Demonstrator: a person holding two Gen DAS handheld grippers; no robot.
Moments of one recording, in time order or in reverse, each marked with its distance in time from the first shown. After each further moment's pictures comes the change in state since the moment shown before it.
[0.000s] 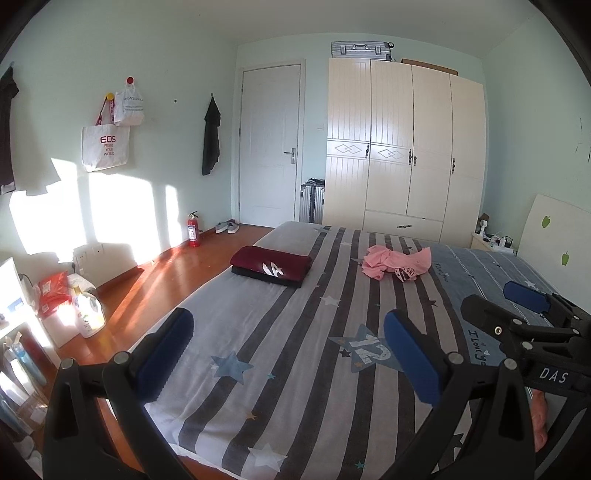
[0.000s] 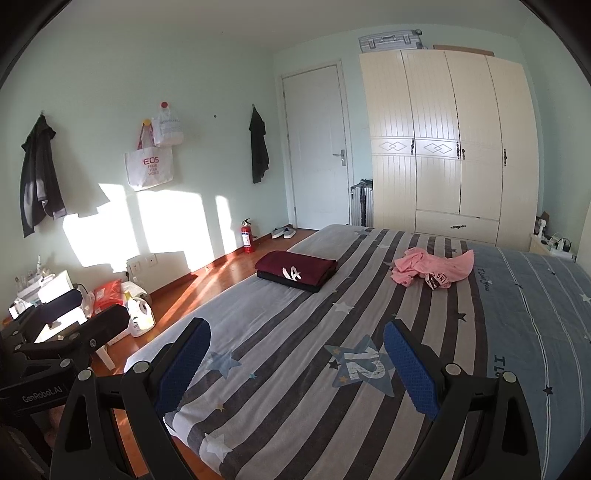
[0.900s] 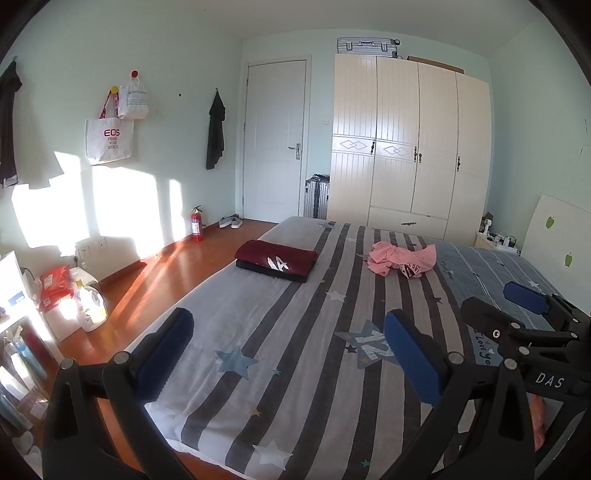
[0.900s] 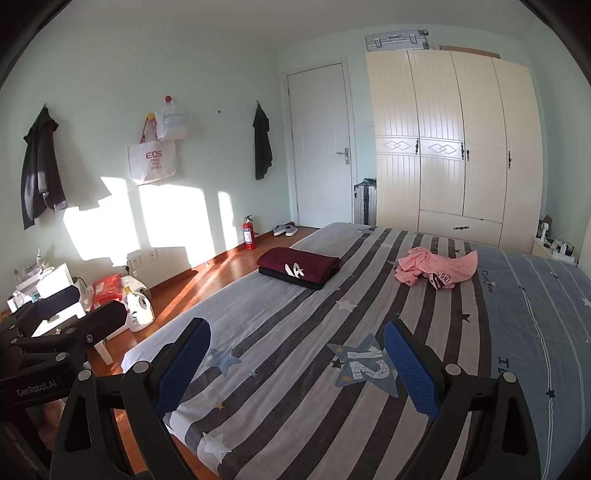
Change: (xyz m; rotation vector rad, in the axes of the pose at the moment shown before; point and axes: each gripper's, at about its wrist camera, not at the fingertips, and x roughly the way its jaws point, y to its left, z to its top) left arm 0.006 0.007 -0.009 -0.015 0.019 0.013; right arm 0.010 0.013 -0.006 -0.019 0.006 -0.002
